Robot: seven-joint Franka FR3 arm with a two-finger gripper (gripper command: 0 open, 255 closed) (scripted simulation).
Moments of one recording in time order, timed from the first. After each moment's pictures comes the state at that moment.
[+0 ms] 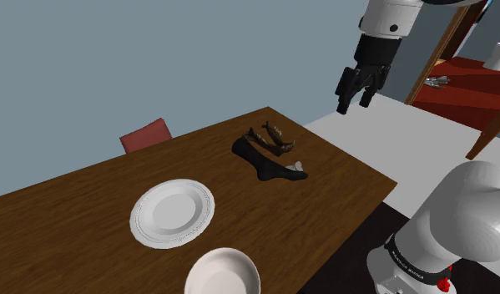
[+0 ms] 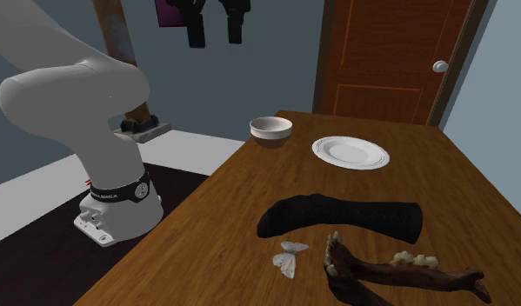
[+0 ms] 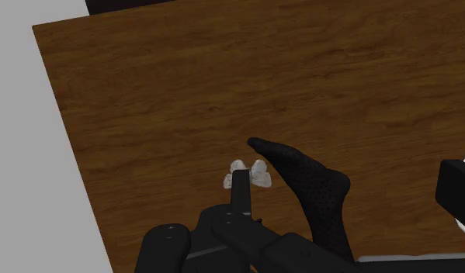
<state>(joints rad) 0.02 -0.83 -0.01 -2.40 0.04 1.54 0.15</state>
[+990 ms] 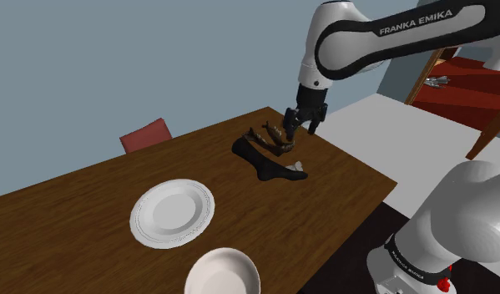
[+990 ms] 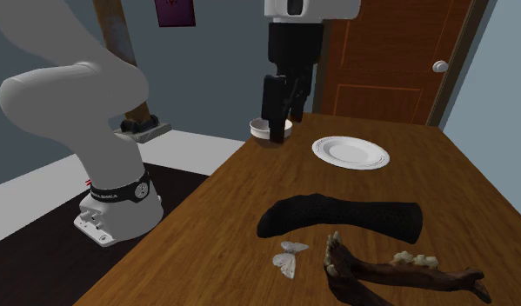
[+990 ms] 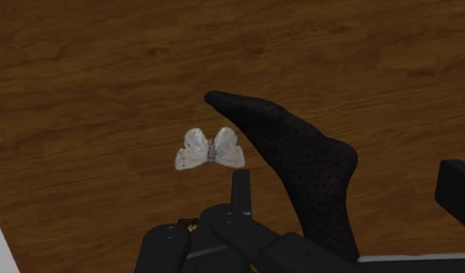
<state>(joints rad) 0.05 -0.46 0.03 -2.49 0.09 1.99 0.18</state>
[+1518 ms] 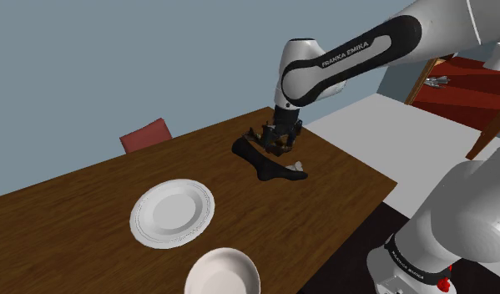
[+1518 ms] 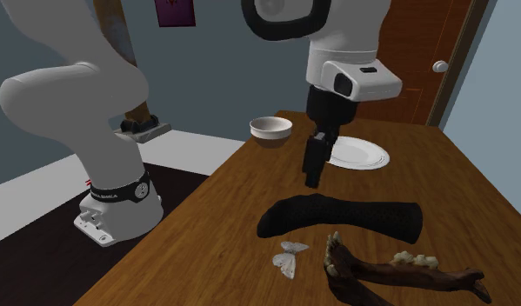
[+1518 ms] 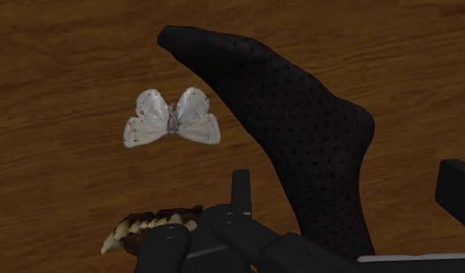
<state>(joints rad) 0.06 -0.16 0.04 -2.43 0.11 2.23 0.17</state>
